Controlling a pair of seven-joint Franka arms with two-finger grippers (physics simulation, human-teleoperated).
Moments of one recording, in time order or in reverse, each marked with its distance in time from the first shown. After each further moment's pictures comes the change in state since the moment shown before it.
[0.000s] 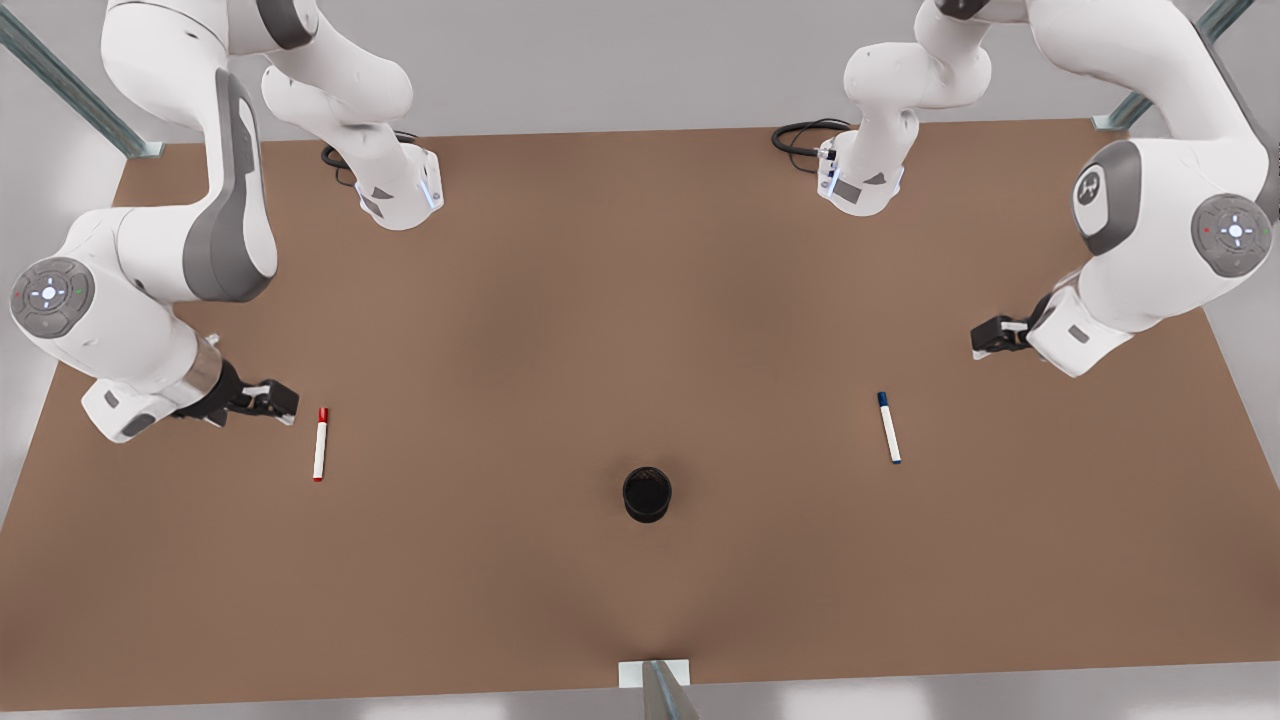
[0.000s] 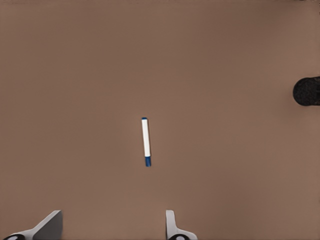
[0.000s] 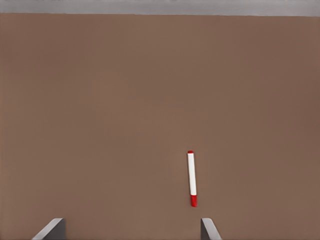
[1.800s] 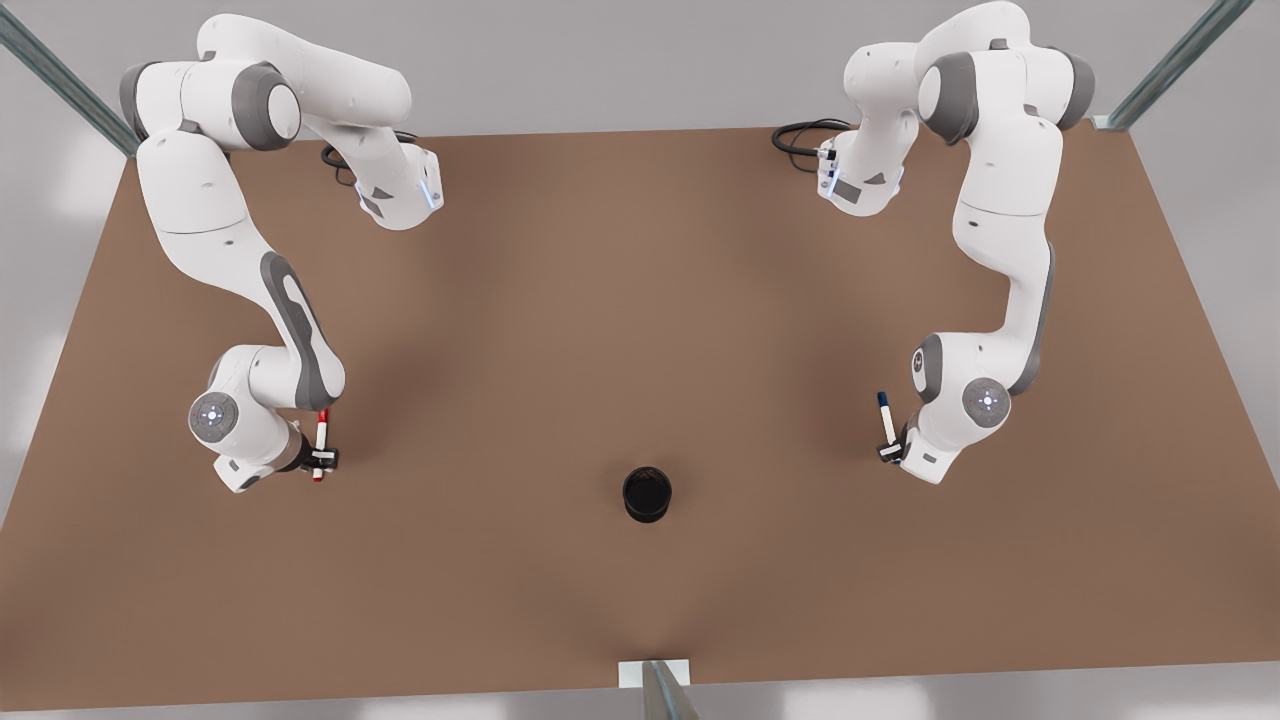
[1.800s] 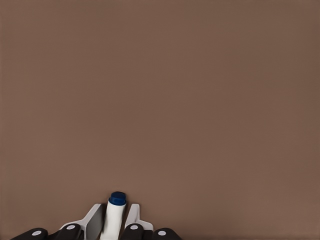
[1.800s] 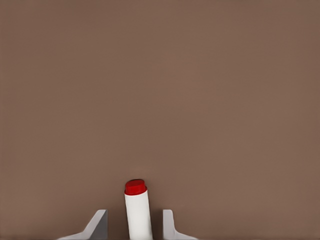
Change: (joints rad) left arm -0.010 0.440 0.003 -0.447 -0.009 0.954 -0.295; right arm -0.177 0.370 0.005 -0.469 -0.060 0.793 -0.073
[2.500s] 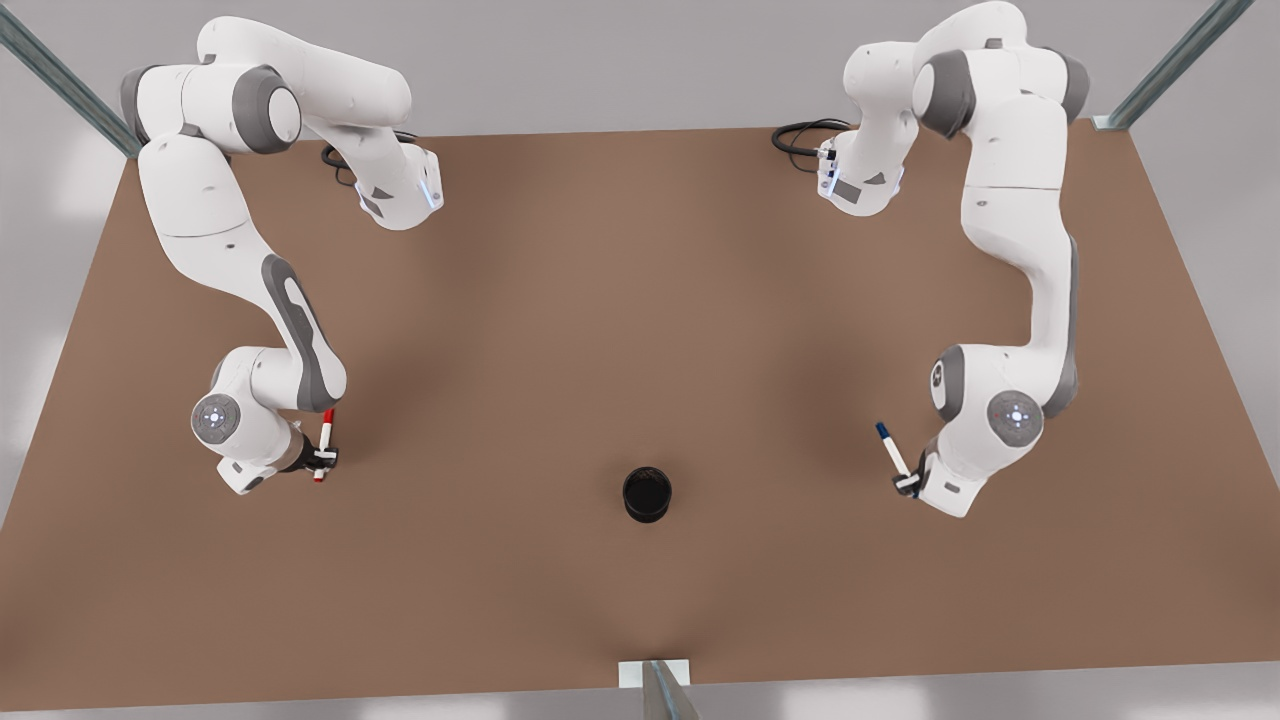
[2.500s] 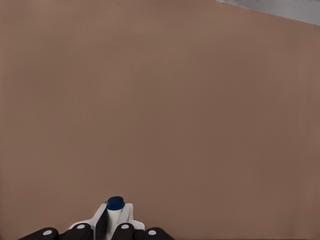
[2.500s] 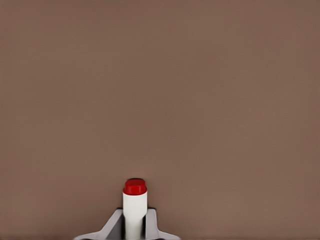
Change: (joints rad) left arm -0.050 -0.002 0.002 0.343 0.041 -0.247 -0.047; right arm -0.001 0.013 0.000 0.004 0.005 0.002 -0.043
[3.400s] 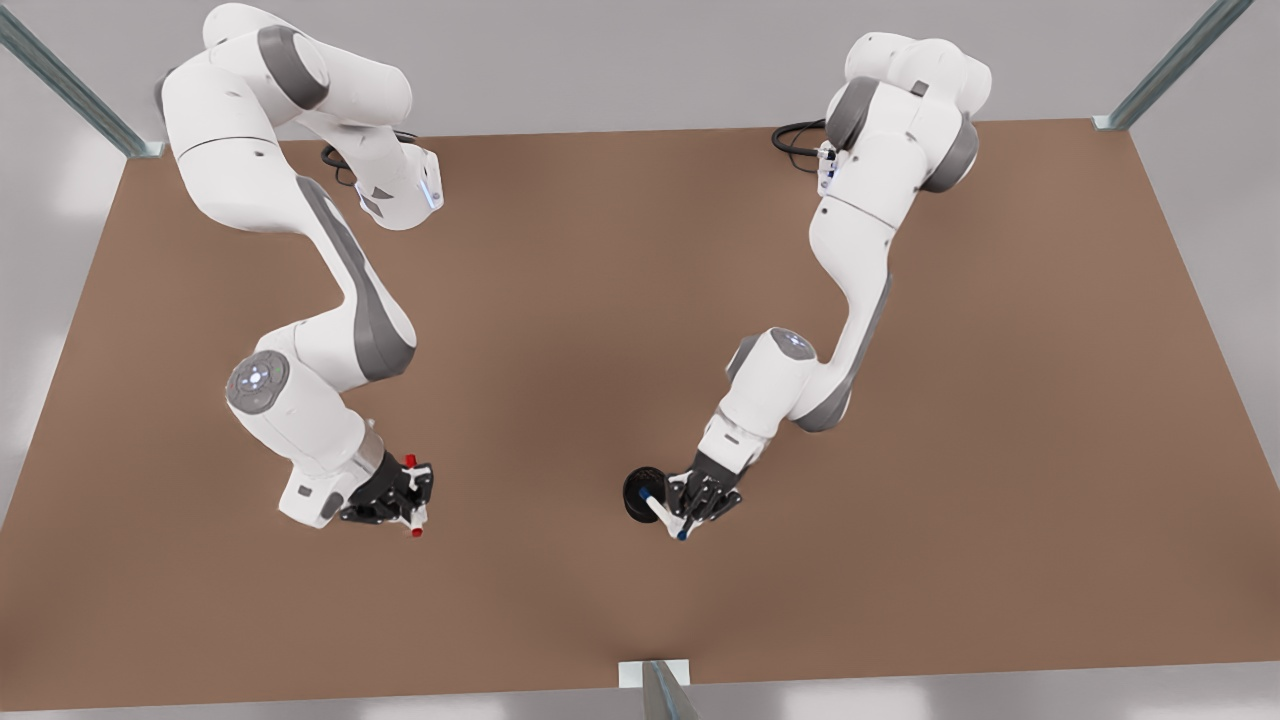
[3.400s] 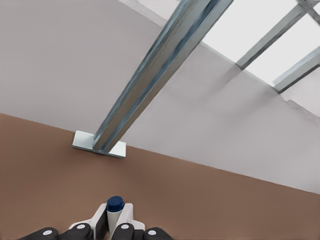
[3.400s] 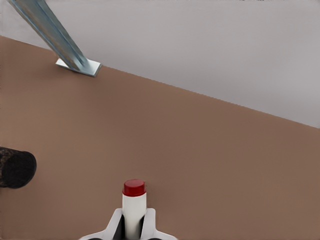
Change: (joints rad) left arm -0.326 0.242 -0.157 0.185 -0.032 0.858 -0.261; right arm 0.077 -0.062 0.392 0.497 -0.024 -0.254 0.010
